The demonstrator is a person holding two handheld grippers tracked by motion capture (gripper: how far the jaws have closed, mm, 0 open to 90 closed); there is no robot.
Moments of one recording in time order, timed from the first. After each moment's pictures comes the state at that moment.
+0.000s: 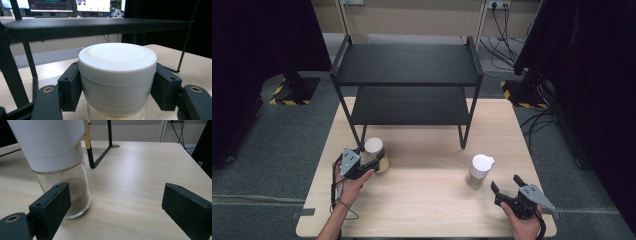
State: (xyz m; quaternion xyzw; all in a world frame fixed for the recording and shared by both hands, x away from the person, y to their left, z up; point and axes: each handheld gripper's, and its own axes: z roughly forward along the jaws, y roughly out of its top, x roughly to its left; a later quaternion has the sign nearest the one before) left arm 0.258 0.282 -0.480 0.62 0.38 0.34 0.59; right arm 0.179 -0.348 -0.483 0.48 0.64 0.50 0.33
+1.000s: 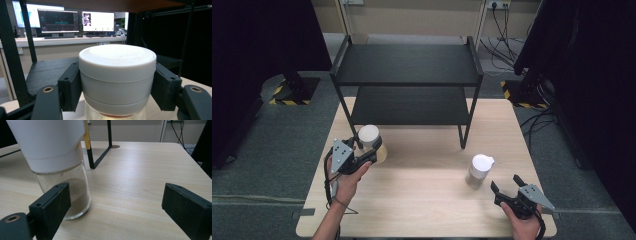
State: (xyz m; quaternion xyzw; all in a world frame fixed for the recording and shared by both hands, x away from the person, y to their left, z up) left arm 0.240 0.271 -0.430 0.58 0.37 0.38 0.62; right arm 0.179 -0.348 -0.484 0.48 0.64 0.50 0.33
